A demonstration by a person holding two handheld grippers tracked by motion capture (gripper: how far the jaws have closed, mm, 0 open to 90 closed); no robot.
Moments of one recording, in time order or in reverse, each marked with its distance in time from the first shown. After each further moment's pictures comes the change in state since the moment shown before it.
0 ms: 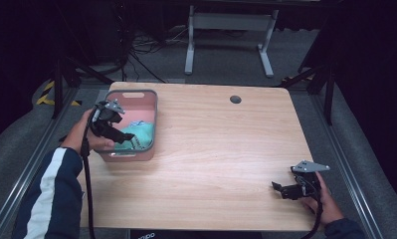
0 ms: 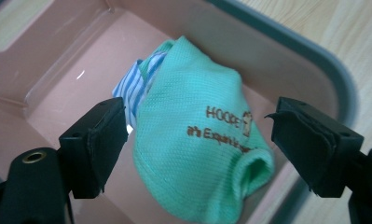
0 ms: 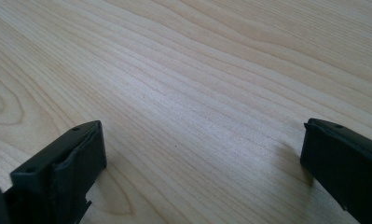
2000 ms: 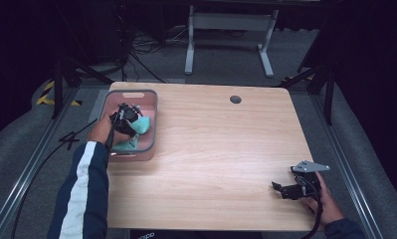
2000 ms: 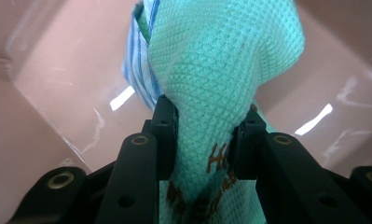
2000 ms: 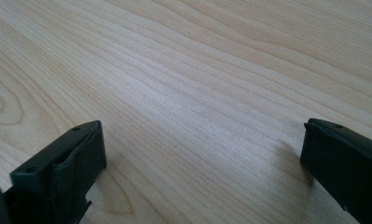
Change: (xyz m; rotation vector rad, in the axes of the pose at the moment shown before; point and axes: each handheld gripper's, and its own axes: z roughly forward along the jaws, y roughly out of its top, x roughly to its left) left arm 0.011 0.019 0.068 0.271 0.145 -0.088; right arm 0.000 0.000 0.000 0.000 0.000 0.000
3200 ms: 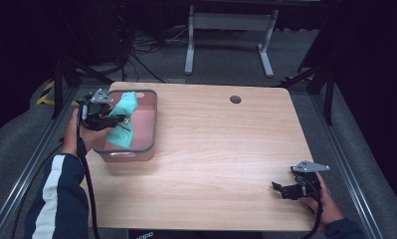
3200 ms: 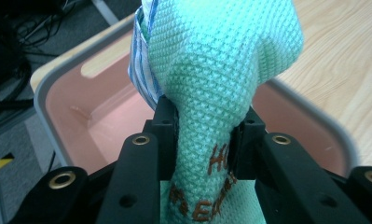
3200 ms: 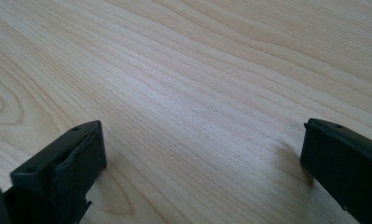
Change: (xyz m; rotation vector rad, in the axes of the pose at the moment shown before) left arm -0.004 -0.050 -0.102 -0.505 0.003 -0.100; right arm 0.000 0.000 0.000 0.000 0.000 0.000
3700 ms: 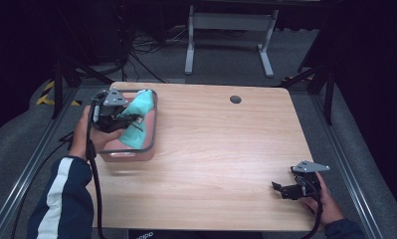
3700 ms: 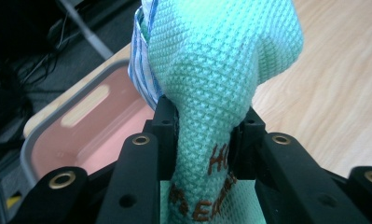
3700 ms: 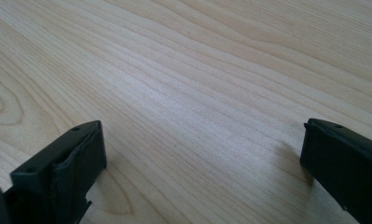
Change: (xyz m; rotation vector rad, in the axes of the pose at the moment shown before) left arm -0.048 0.031 -0.017 -0.055 -0.025 0.134; right arm 0.000 0.000 0.000 0.000 -0.002 0.002
